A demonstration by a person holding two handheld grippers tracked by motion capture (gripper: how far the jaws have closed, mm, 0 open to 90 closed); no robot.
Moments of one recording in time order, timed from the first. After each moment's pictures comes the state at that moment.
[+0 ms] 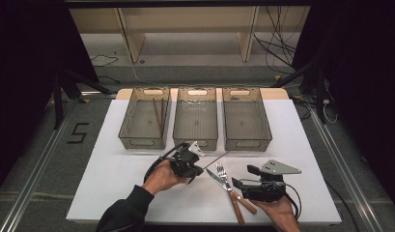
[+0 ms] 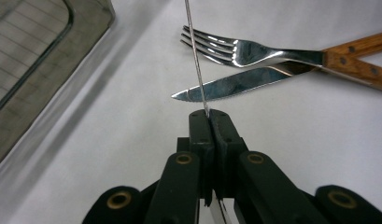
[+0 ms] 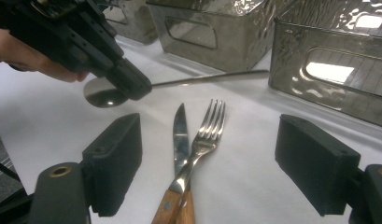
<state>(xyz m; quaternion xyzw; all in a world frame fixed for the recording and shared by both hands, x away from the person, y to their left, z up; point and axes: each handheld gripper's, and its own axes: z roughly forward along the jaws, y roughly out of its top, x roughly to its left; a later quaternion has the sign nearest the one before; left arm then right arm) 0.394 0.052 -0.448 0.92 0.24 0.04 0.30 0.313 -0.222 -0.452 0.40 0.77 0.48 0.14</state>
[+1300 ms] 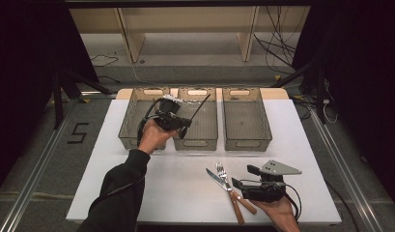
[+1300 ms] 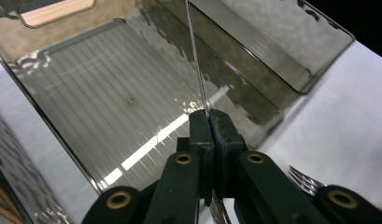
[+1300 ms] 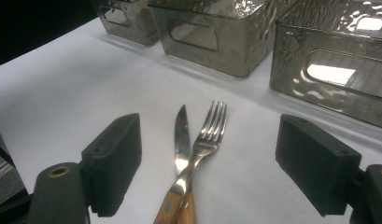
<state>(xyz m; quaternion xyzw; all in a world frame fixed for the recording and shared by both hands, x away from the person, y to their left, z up) 0.494 0.098 -0.380 0.82 0.39 0.08 0.40 0.312 -0.222 -0.452 0.40 0.77 0.48 0.14</state>
